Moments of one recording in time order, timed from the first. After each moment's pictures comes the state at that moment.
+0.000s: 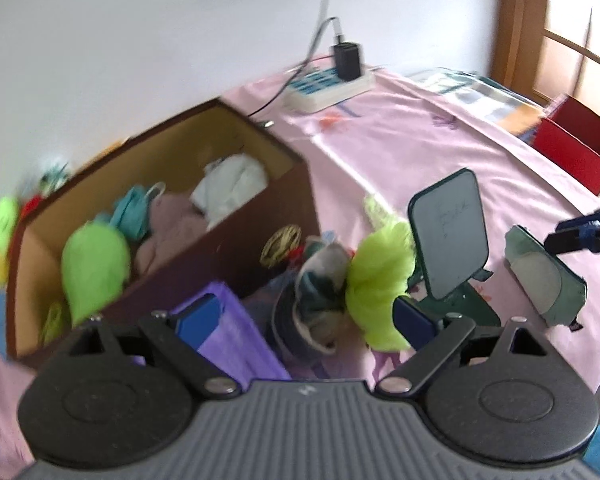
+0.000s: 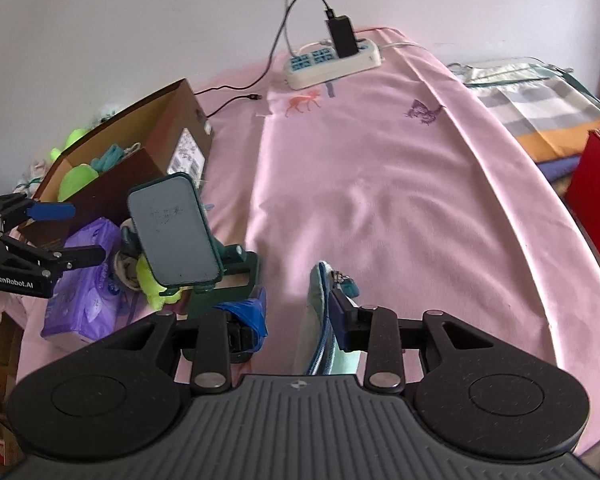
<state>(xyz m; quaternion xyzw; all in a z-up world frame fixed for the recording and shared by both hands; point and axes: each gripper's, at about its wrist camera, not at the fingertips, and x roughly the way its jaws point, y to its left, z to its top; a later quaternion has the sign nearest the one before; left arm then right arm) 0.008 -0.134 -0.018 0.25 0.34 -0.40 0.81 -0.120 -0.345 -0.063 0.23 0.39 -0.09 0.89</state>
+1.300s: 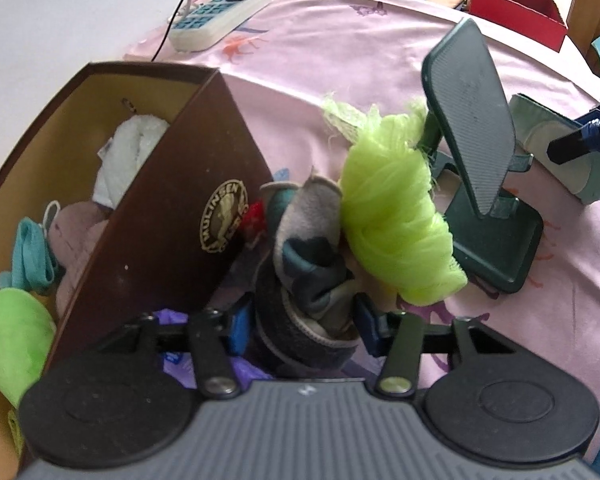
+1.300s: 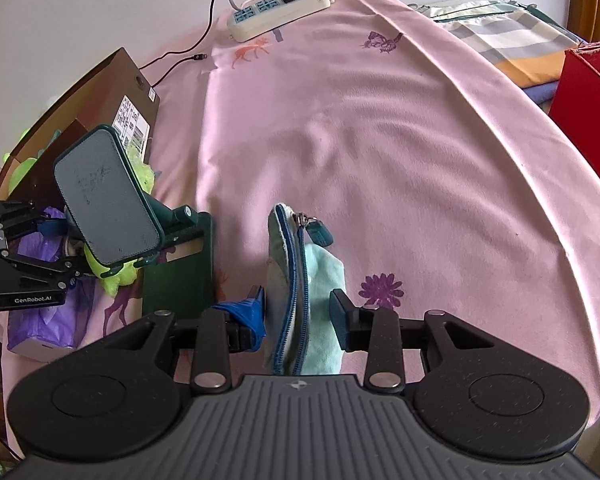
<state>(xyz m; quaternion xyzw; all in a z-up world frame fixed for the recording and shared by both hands) 0.050 -0.173 -0.090 0.39 0.37 -0.48 0.69 -0.109 -0.346 -0.105 0.28 0.44 -0.14 0.84</state>
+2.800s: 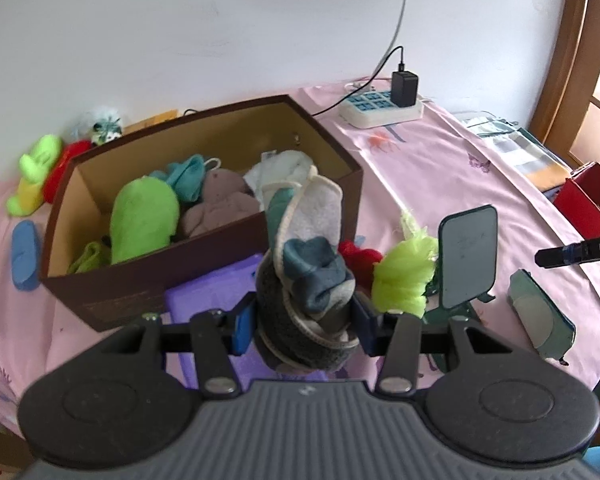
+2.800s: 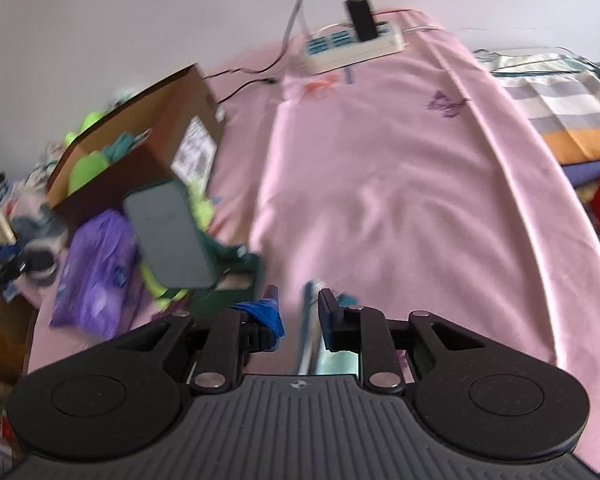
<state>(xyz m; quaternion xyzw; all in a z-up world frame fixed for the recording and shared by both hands) -0.001 -0.087 0.001 0.15 0.37 -0.33 0.85 -0.099 -0.362 -0.065 0.23 0.42 -0.03 0.88</state>
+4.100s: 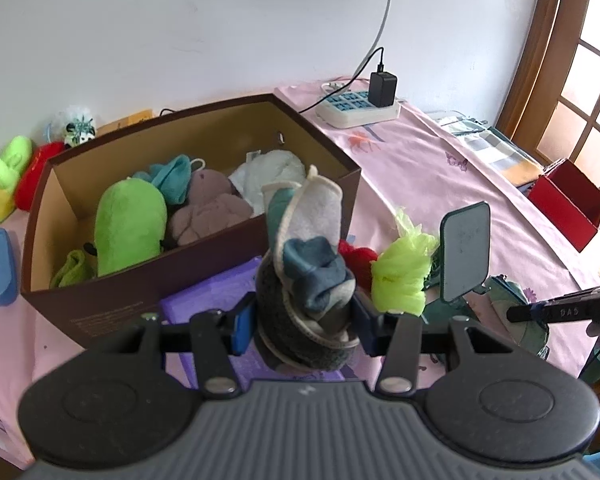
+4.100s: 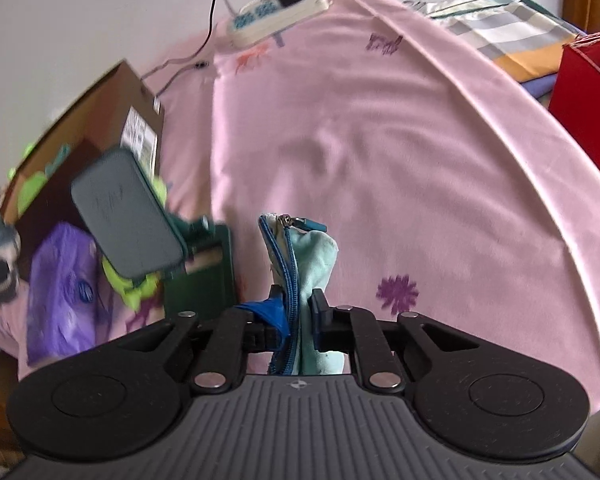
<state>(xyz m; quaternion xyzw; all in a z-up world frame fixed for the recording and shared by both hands) 0.025 -0.066 -0.002 0.14 0.38 -0.39 0.83 -0.106 -0.343 -0.091 0.30 0.43 -0.14 0.84</state>
